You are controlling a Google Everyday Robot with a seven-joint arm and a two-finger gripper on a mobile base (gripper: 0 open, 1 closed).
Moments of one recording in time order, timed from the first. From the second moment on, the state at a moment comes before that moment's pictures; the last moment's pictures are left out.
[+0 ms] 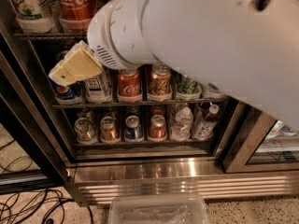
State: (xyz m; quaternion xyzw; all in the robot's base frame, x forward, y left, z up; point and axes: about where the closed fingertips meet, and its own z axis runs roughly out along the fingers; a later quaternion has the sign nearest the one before) arm 0.487 0.097 1.045 -0.46 0.70 0.09 0.54
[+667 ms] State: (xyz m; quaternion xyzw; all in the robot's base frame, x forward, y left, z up) arm 0.477 0.106 1.074 -0.46 0.68 0.08 0.57
